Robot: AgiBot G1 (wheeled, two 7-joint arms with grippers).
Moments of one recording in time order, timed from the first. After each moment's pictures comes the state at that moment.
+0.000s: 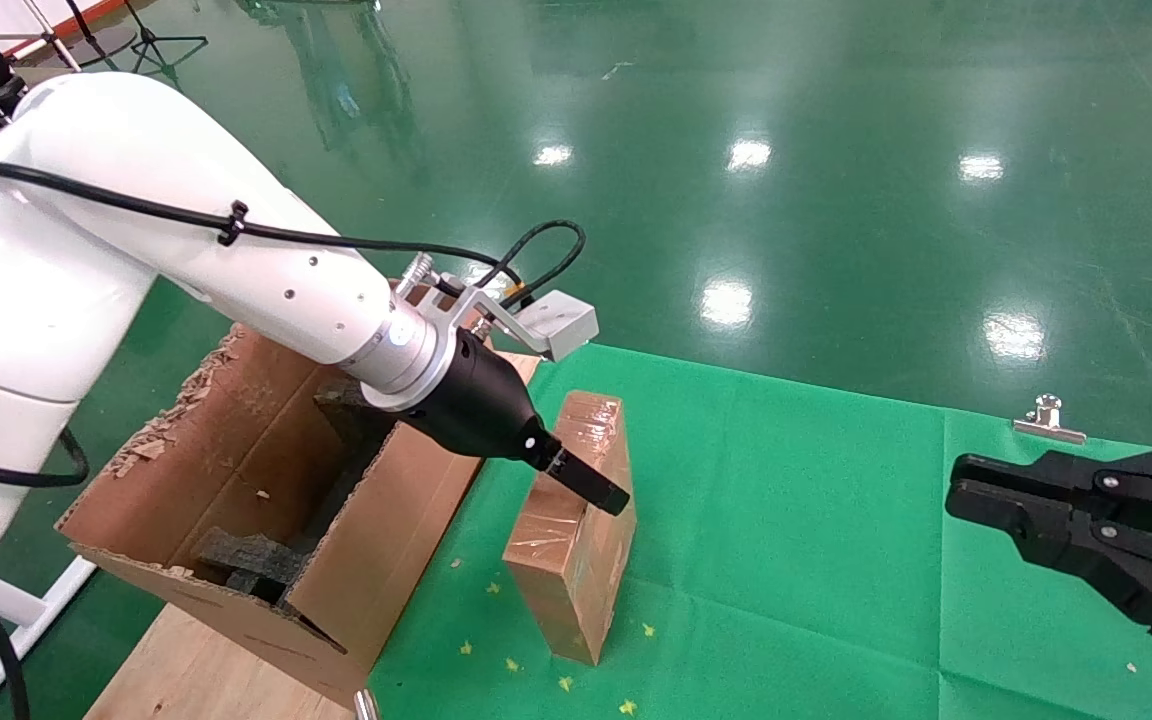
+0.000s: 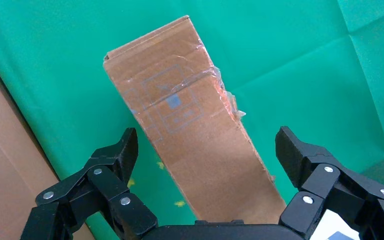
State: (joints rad) left arm -1.70 0.96 0.88 -1.18 1.82 1.55 -1.49; right arm 1.08 -0.58 -0.34 1.25 -0.68 -1.46 0.15
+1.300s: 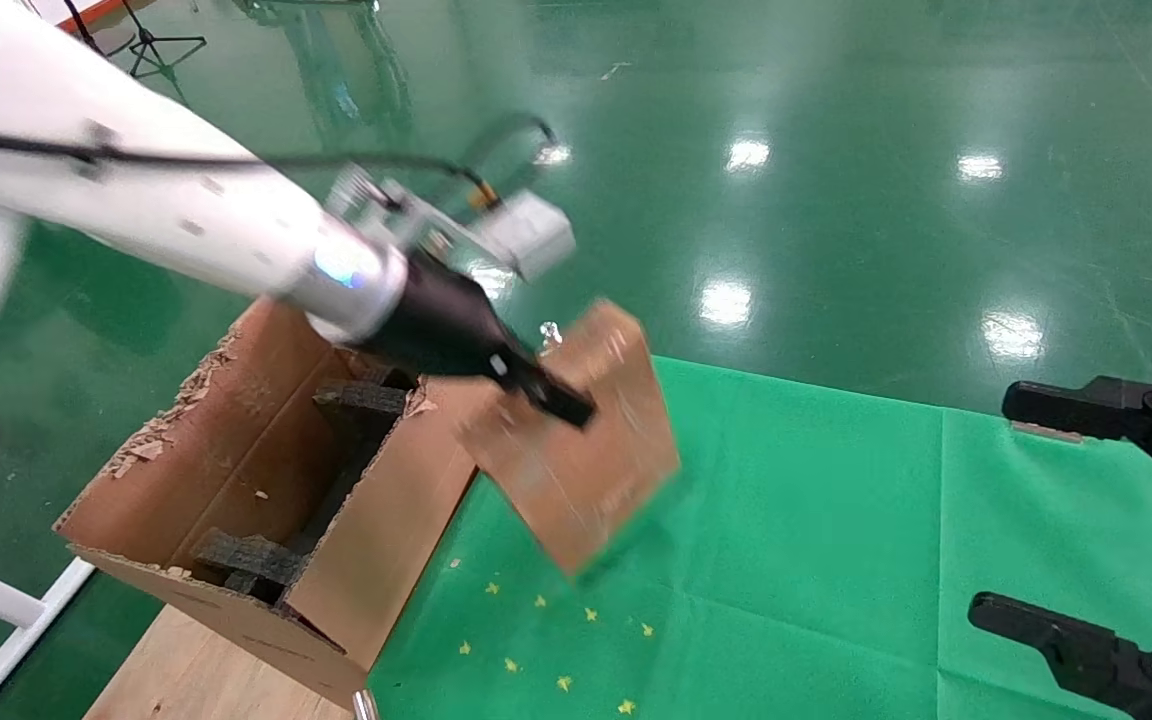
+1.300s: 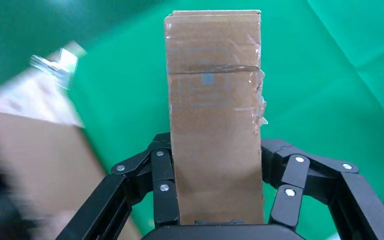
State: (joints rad) left arm -1.79 0.84 0.81 -1.29 1.83 1.51 -1.39; right arm 1.08 -0.58 -0.34 1.25 -0.68 -1.46 0.15
